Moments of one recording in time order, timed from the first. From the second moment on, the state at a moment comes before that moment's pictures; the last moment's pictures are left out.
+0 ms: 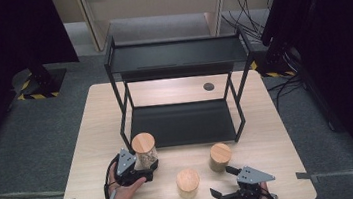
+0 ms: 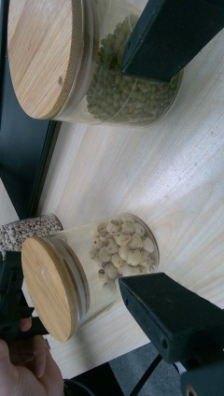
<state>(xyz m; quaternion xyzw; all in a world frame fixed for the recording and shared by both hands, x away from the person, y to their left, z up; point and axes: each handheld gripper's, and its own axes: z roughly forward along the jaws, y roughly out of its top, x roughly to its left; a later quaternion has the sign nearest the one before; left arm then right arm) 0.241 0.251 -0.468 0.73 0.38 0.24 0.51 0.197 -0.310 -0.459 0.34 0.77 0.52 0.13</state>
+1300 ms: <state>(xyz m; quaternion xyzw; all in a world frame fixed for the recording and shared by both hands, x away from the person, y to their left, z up) 0.269 0.232 -0.438 0.74 0.37 0.25 0.50 0.197 -0.310 -0.459 0.34 0.77 0.52 0.13</state>
